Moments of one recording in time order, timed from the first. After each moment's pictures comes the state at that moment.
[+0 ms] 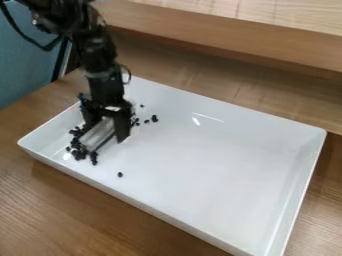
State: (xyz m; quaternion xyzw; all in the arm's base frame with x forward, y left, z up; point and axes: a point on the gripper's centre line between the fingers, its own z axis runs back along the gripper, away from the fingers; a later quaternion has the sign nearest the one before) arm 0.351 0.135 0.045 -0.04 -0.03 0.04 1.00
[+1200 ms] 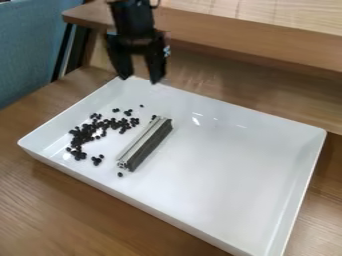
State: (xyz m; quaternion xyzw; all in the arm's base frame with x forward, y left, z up) arm 0.369 0.076 0.148 -0.07 -0.10 0.00 0.99
